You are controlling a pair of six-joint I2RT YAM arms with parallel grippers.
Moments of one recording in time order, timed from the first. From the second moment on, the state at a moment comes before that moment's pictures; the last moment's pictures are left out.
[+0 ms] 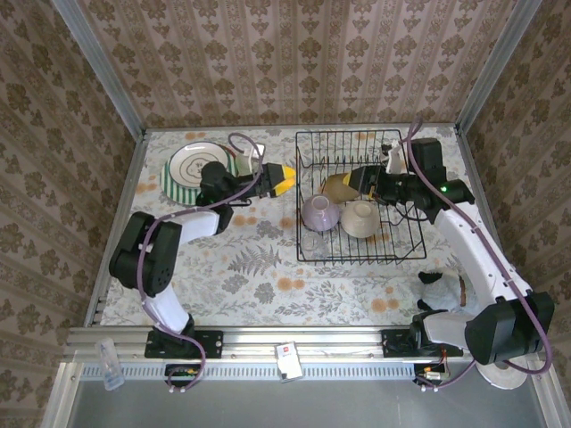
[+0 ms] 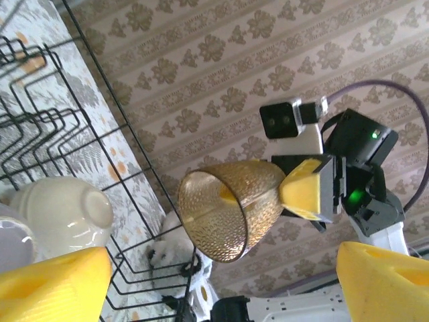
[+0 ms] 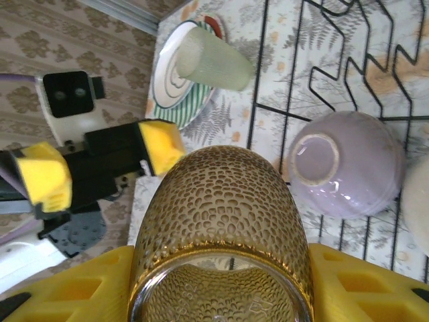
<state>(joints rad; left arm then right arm) -0.45 1.73 0.87 1.06 1.04 -1.31 0.15 1.25 1.17 -0.60 -0.66 0.59</state>
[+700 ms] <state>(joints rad) -0.63 1.77 1.01 1.14 1.06 -1.36 0.15 1.28 1.12 -0.41 -0.78 0.68</state>
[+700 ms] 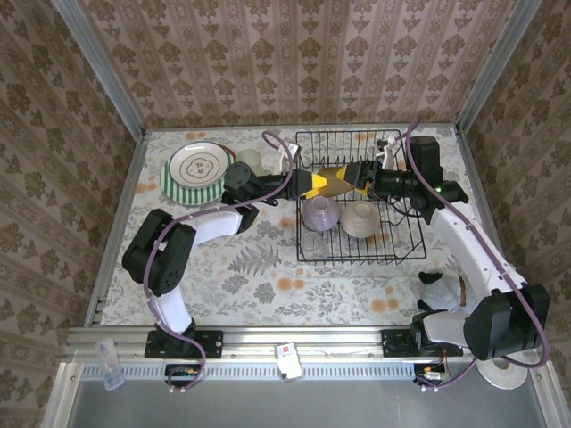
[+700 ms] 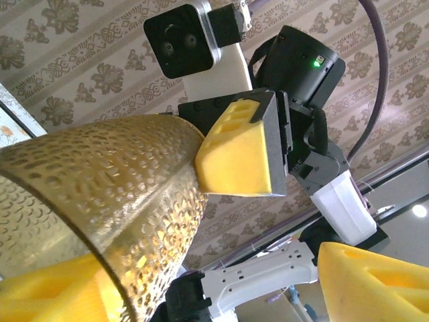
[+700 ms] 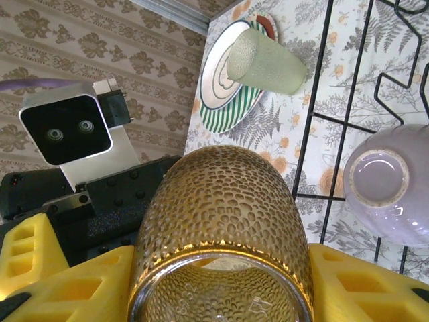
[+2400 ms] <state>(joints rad) -0.54 1.68 0.99 0.99 0.95 -1.32 0.16 1.05 1.08 -0.39 -0.68 0.64</state>
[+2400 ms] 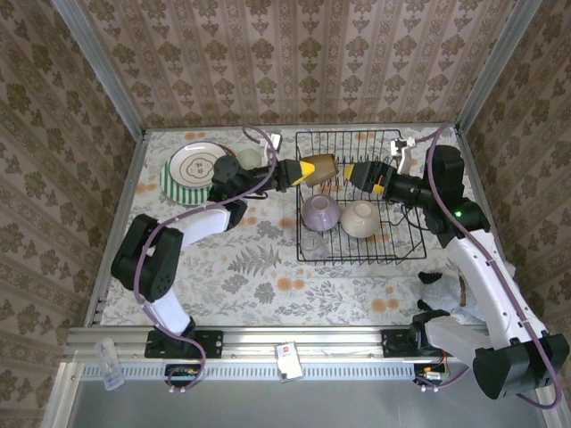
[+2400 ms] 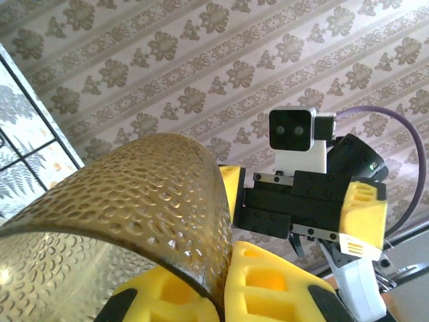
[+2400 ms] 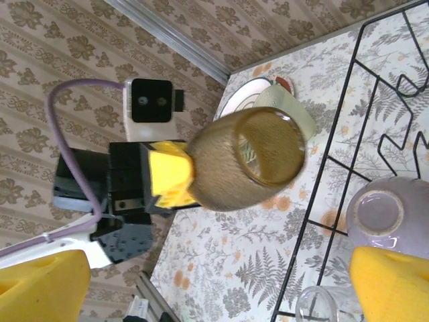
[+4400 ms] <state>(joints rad) -0.48 2.01 1.75 -1.09 -0.06 0.08 0.39 1.18 1.04 -0.53 -0.40 0.44</state>
